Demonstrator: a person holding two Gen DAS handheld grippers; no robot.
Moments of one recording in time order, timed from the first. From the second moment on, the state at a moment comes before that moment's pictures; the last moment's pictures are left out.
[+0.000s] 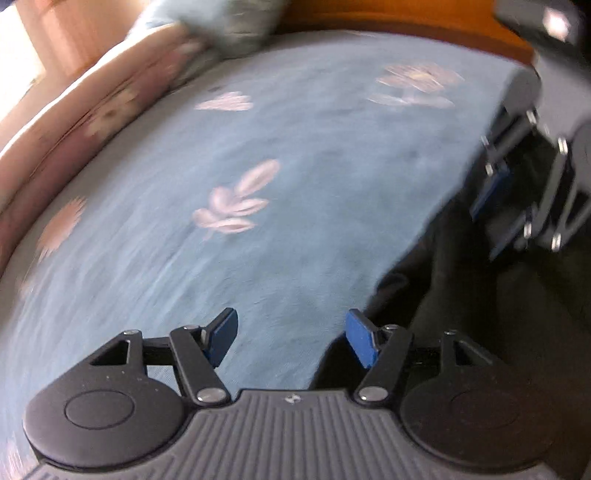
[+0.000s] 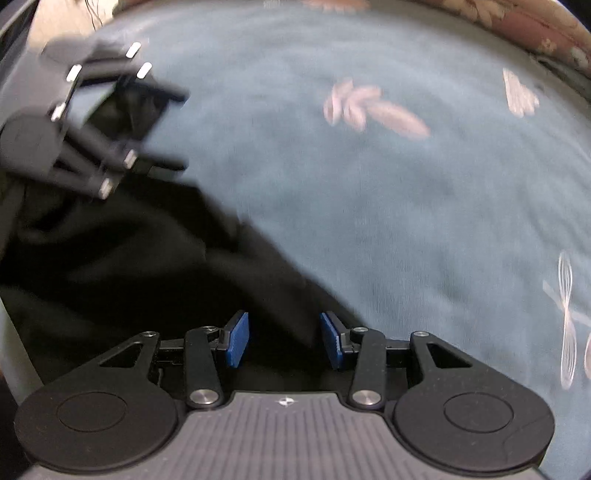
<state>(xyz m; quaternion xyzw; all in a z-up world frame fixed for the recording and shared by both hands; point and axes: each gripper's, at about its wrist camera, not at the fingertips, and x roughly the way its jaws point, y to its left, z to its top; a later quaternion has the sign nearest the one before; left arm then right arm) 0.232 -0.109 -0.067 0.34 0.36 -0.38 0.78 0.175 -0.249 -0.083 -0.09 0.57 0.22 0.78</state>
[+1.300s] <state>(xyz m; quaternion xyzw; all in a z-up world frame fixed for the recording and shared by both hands) 0.306 -0.121 -0.106 -0.05 0.58 -0.47 0.66 0.161 -0.309 -0.063 0.06 0.55 0.21 0.81</state>
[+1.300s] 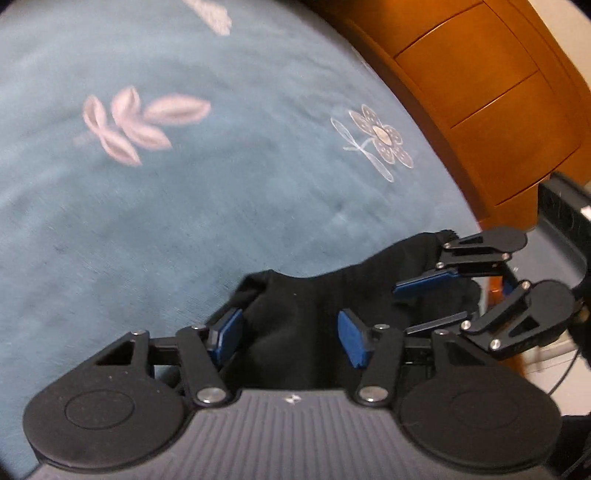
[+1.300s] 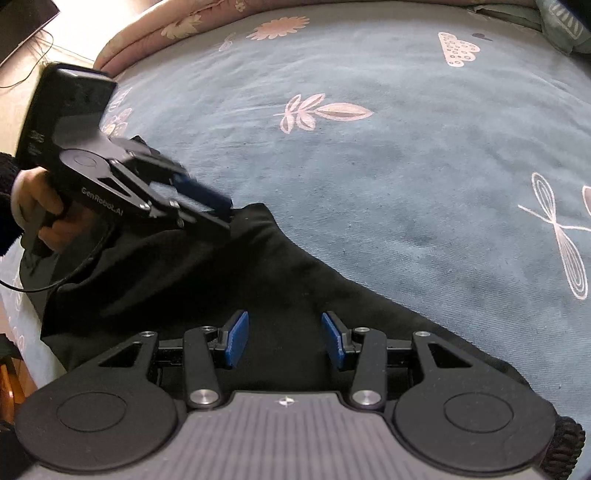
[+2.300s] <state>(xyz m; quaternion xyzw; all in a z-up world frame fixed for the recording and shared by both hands) 0.350 -0.086 -0.123 -0.21 0.61 -0.43 0.63 0.162 -0.307 -0.072 0.07 0.56 0.20 0.80</state>
